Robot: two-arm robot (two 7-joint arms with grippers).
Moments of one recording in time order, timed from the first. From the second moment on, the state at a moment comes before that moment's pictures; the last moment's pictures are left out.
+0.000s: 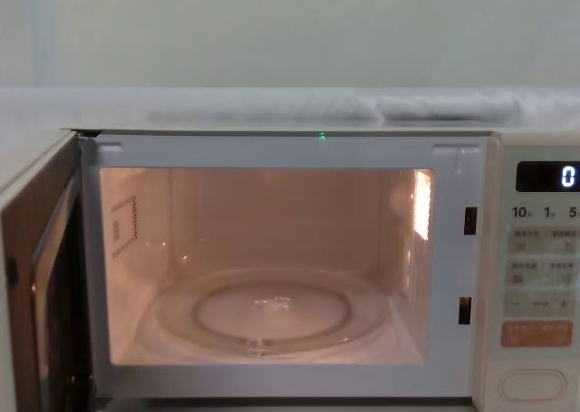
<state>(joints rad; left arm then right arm) 0.44 0.23 -0.13 -1.97 -0.27 -0.07 -0.12 -0.24 0.20 0.04 -1.91 0.17 0.05 0.16</state>
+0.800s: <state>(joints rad) 0.42 0.42 -0.15 -2.06 -0.40 -0.08 -0.38 -0.24 0.20 0.04 -1.91 0.17 0.05 0.16</state>
